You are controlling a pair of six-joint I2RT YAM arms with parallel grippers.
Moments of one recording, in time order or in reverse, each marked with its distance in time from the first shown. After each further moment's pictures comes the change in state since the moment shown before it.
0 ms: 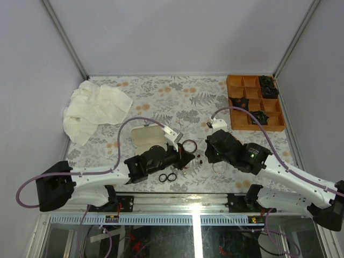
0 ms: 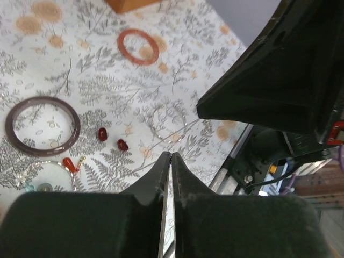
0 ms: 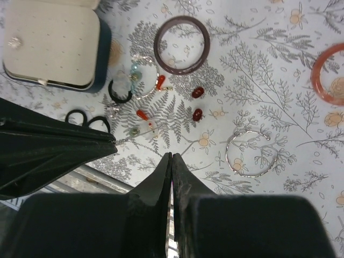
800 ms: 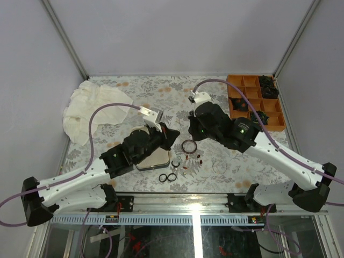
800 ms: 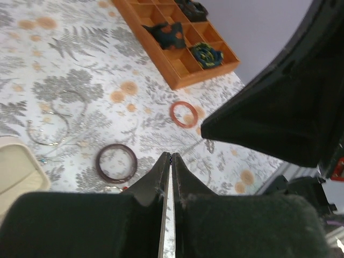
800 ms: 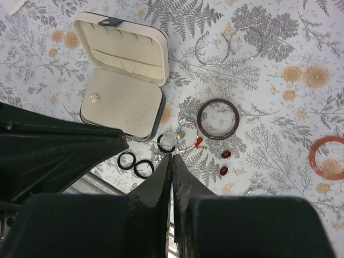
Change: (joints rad) left arm 0.086 -0.264 0.240 -0.413 -0.185 0.068; right arm 0.000 0.296 0.521 -0.084 -0.019 -0.135
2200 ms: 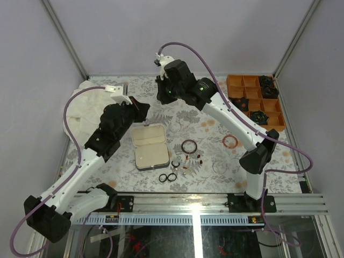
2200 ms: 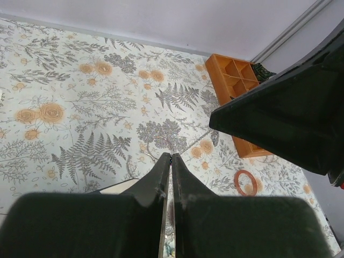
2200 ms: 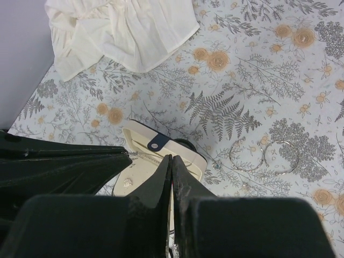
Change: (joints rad) left arm 0.557 0.002 0.095 -0.077 0.183 -0.021; right arm -0.142 0.649 0.751 0.019 -0.235 -0.165
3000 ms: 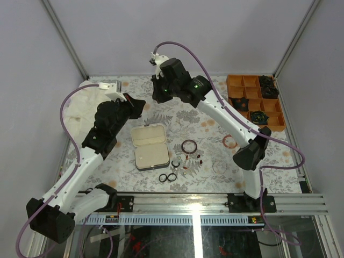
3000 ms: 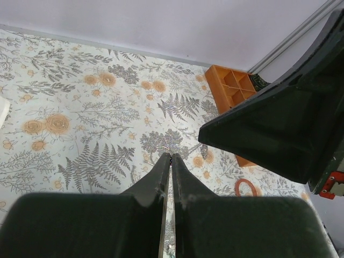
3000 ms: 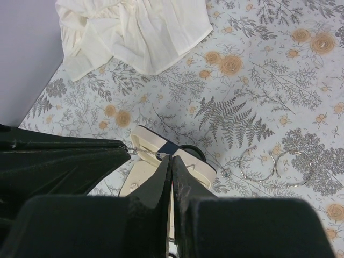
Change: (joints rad) left arm 0.111 0.005 0.000 0.039 0.108 0.000; right arm -0.003 0.089 0.098 -0.011 -0.053 0.000
